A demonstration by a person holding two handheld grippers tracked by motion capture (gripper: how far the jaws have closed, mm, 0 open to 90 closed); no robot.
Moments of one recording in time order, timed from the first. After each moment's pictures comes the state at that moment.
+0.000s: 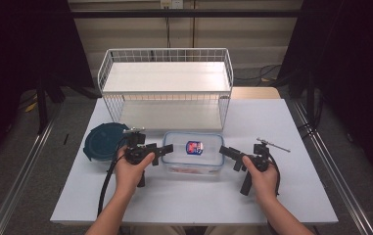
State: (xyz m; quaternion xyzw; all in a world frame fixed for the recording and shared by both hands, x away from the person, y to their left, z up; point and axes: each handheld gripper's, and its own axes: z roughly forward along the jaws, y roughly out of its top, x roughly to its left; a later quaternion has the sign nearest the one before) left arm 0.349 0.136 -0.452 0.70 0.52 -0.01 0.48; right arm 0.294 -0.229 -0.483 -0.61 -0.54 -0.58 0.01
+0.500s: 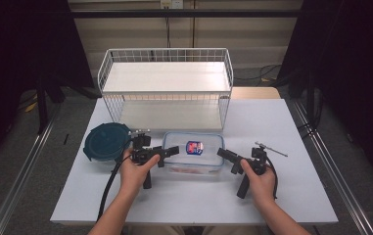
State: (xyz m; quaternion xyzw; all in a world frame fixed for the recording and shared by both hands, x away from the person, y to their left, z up) left arm 0.349 0.124 -0.463 0.70 0.52 -0.05 0.49; right arm 0.288 -0.222 -0.493 -0.61 -0.53 -0.59 0.02
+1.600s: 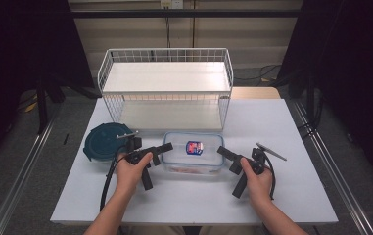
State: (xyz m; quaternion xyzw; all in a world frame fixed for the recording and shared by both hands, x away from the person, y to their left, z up) left arm 0.345 0.142 -0.472 0.60 0.60 -0.10 0.52; right arm 0.288 -0.219 -0.497 -0.65 -0.46 -0.60 0.06
